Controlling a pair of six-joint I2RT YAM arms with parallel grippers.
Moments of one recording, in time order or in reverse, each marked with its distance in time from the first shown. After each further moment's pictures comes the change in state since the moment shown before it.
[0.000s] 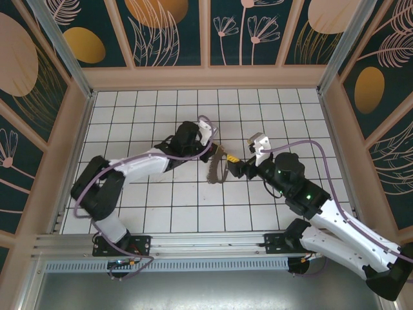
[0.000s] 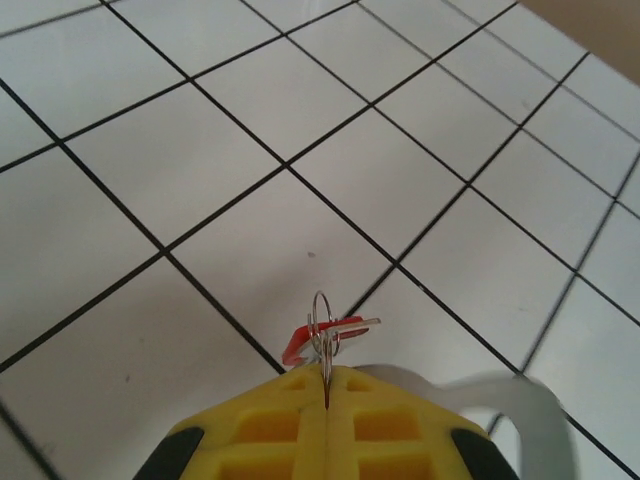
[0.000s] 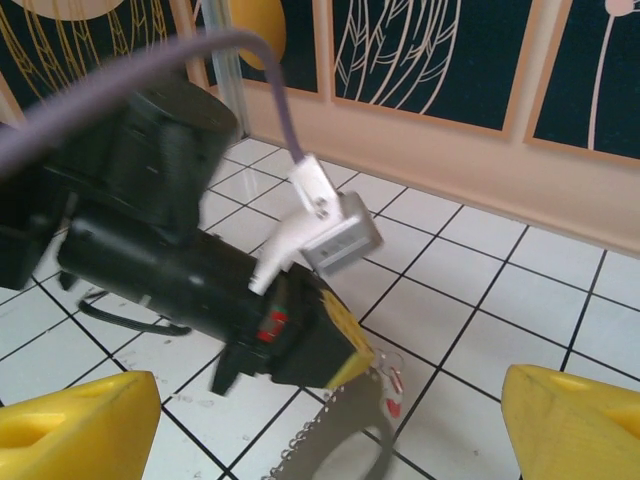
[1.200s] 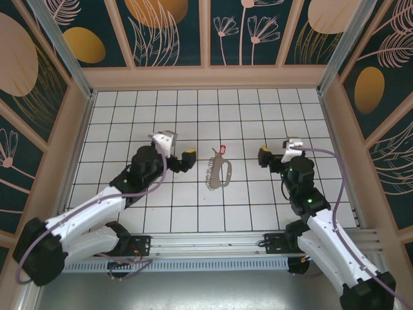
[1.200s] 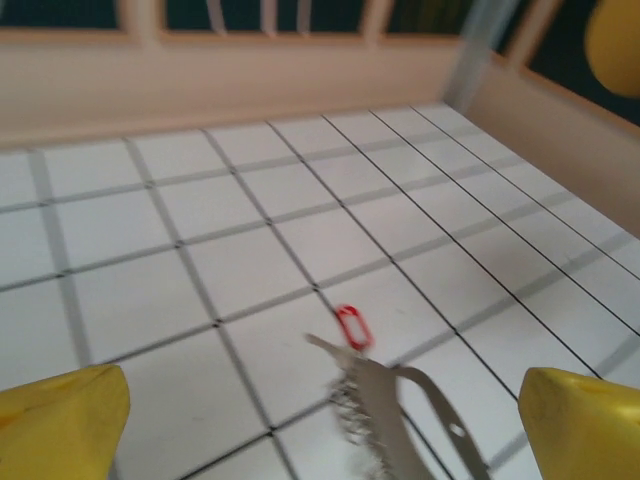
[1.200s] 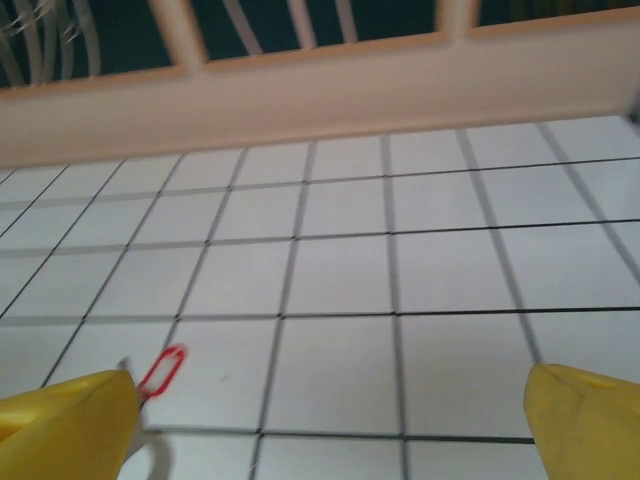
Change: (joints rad) left arm 0.014 -0.763 -0.510 0.106 -0.362 -0.112; right arm -0.486 -0.101 -0.288 0.114 0.101 0.151
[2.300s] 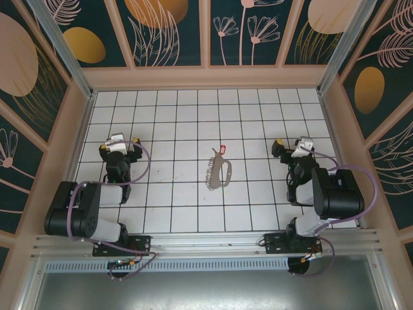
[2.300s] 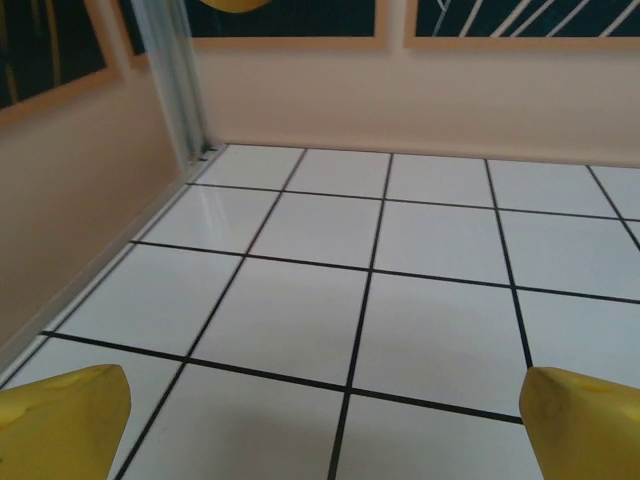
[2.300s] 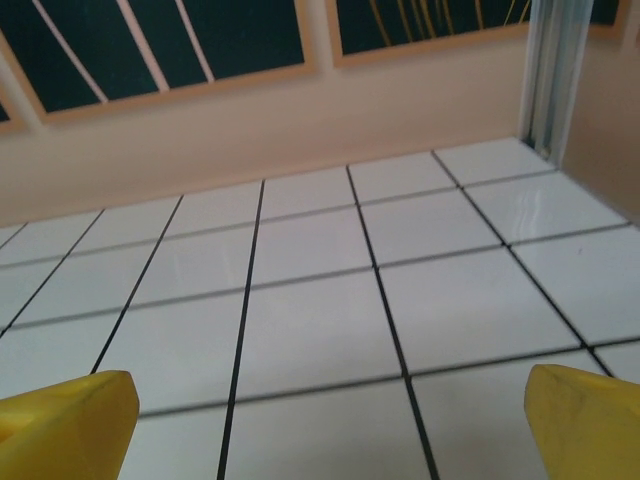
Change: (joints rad) left arm 0.636 0.477 -0.293 0.832 -0.141 0.206; right arm -0.369 0.960 -0.183 1.304 -0.220 -0.066
